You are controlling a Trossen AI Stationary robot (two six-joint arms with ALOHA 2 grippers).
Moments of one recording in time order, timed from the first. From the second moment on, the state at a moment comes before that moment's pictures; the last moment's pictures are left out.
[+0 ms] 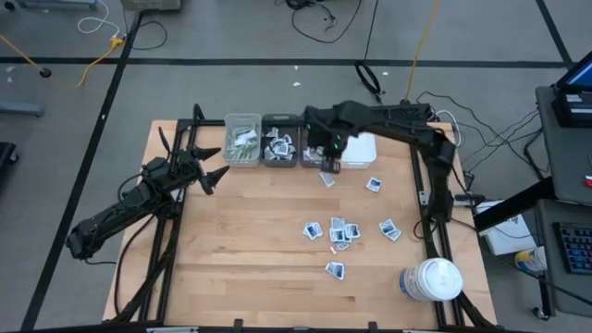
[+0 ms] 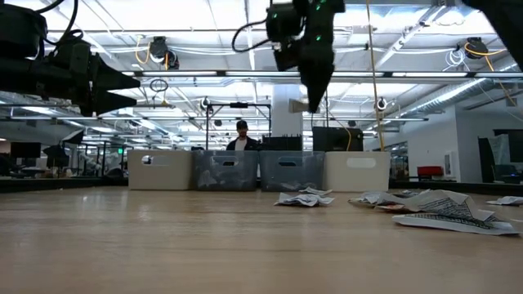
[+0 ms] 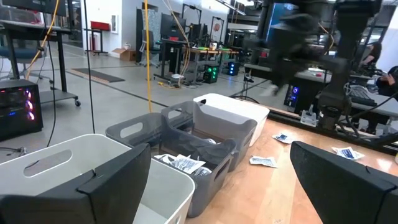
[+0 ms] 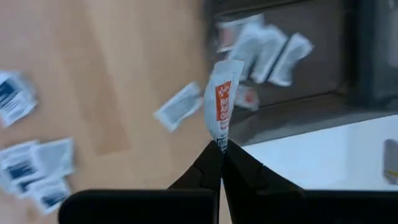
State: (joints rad) left arm 0.62 0.02 0.02 0.03 0.15 -0.14; right arm -0.36 1.93 1.88 -1.37 0.05 -0.18
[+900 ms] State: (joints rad) left arm 0.62 0.02 0.02 0.03 0.15 -0.14; right arm -0.57 2.37 2.16 -1.33 0.03 -0.20
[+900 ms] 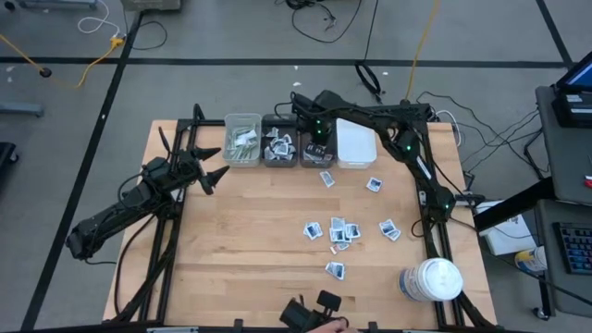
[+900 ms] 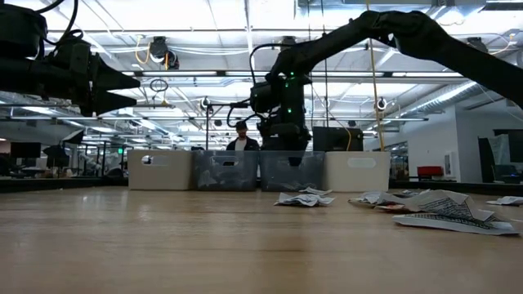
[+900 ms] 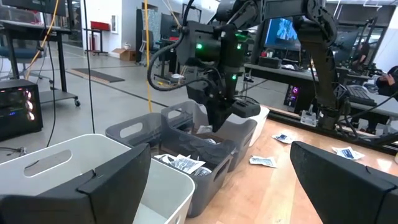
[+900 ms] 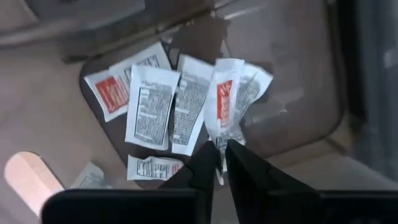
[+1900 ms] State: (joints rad) left arm 0.62 0.02 0.02 0.03 0.15 -0.14; right arm -0.52 2.23 2.16 -1.25 0.19 -0.19
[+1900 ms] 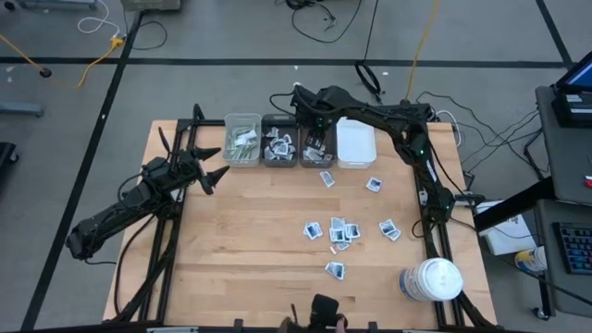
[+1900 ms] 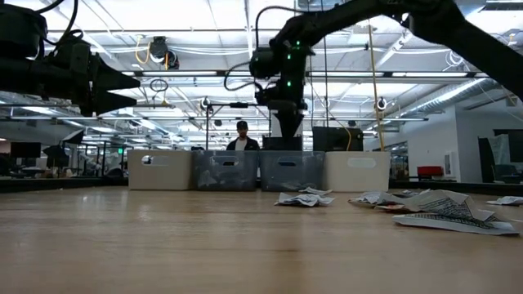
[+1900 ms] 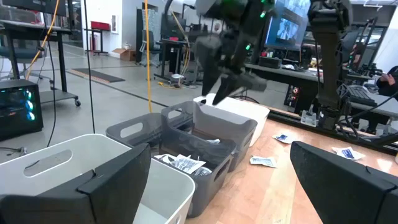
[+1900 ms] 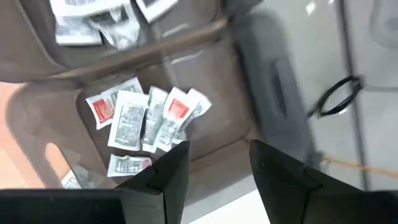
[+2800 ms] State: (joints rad) left arm 0.62 0.02 0.02 0.03 0.15 -0.14; right arm -0.40 2.05 2.16 -1.23 0.21 -0.22
